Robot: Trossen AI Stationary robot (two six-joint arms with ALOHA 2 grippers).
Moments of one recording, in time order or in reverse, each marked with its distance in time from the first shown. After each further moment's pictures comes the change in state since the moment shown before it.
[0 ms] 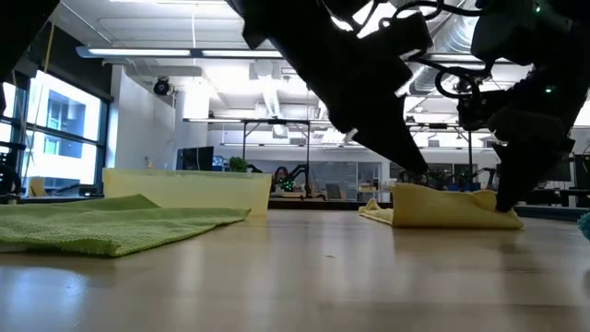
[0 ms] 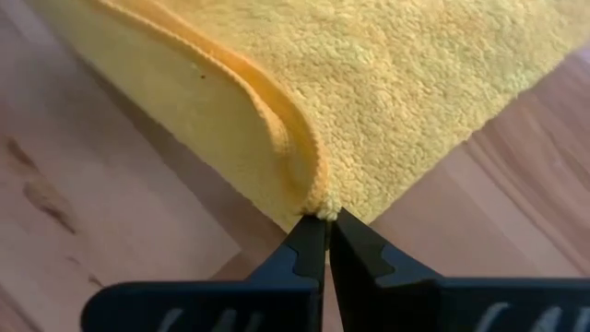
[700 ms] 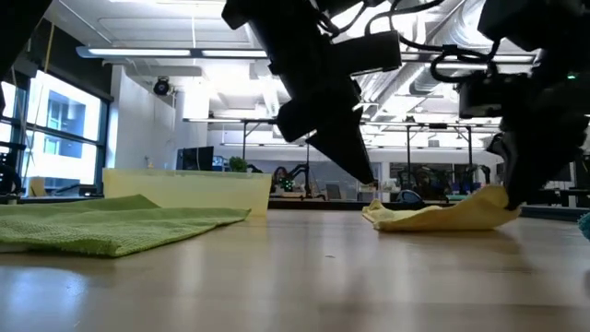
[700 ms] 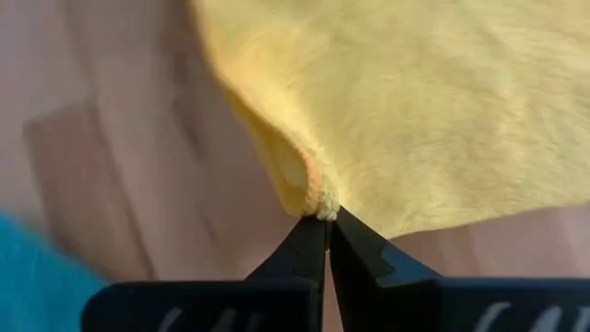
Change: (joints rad) left arm -0.023 -0.053 0.000 -0.274 -0.110 0.003; right arm 0.056 0.001 -0.002 0.149 -0.100 -0.324
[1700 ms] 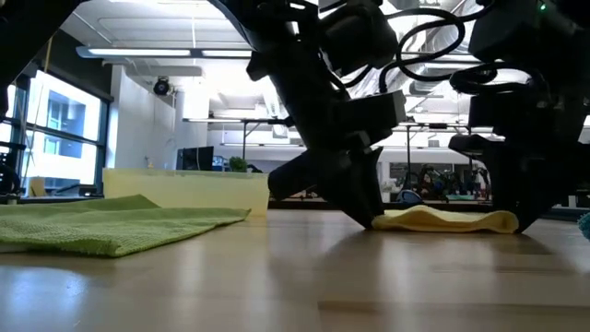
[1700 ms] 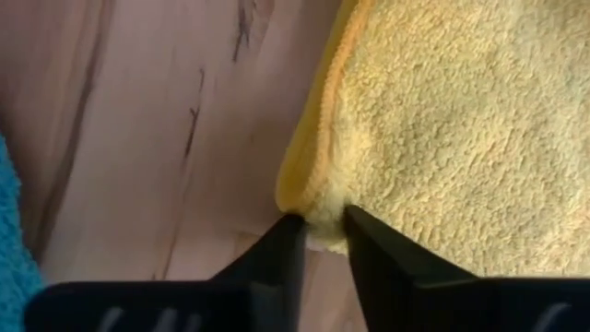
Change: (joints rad) left arm 0.094 0.105 0.002 0.082 0.160 0.461; right arm 0.004 0.135 0.003 0.053 -0.001 -0.710
